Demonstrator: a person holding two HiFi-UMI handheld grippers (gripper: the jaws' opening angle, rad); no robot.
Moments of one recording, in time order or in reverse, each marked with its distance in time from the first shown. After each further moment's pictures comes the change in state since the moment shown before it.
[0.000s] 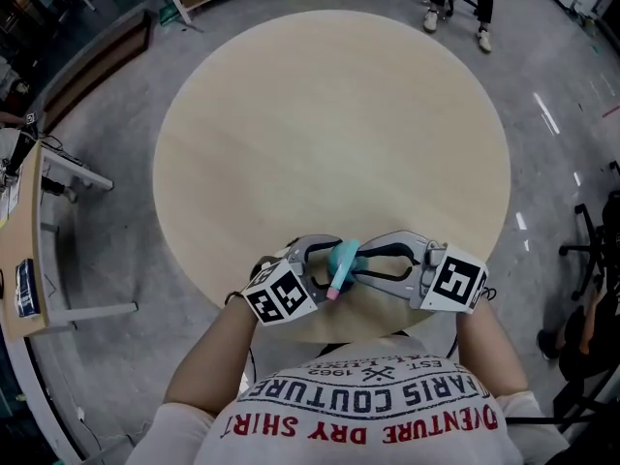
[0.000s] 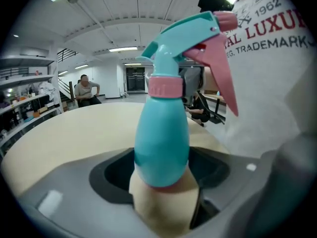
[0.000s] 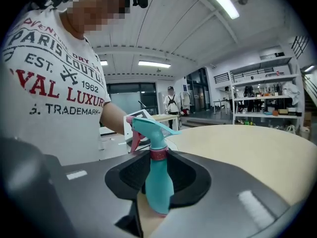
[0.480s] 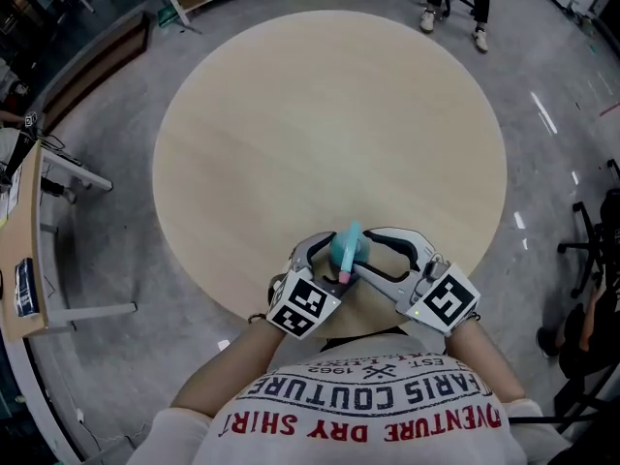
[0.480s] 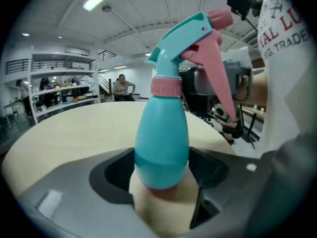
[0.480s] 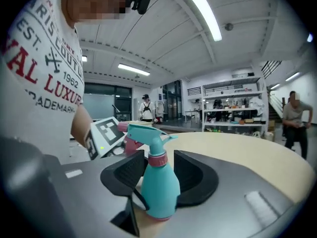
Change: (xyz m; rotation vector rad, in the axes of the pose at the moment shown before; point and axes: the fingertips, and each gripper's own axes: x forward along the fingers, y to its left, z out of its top) left arm 0.010 0.015 0.006 -0.269 -0.039 0.344; right arm -0.017 -0.015 0.006 0.028 -0.091 -0.360
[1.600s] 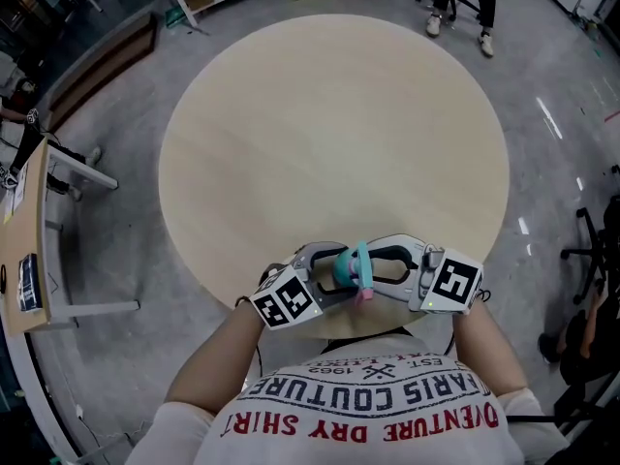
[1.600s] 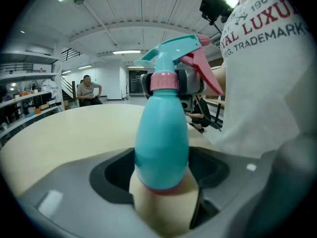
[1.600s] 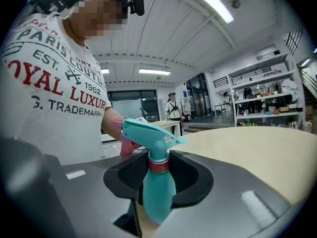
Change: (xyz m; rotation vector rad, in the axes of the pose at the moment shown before) left arm -0.012 -0.032 -0.009 0.221 0.000 -0.337; right arm 0.000 0.030 -0.004 0.011 -0.006 0.372
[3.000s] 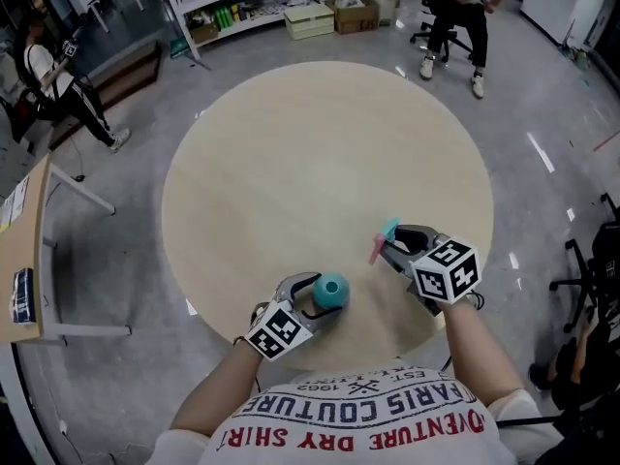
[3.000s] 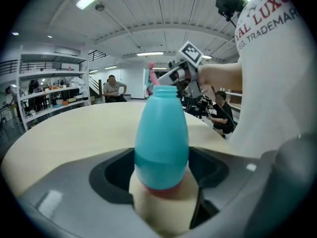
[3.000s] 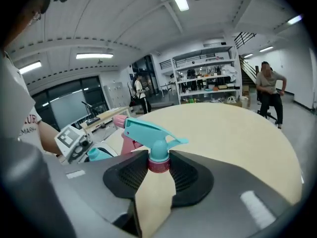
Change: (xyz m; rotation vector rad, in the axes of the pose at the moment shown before) left arm -0.018 0.040 -0.014 -0.143 -0.002 0.240; right arm -0.067 -0.141 -0.028 0.385 0.245 -0.568
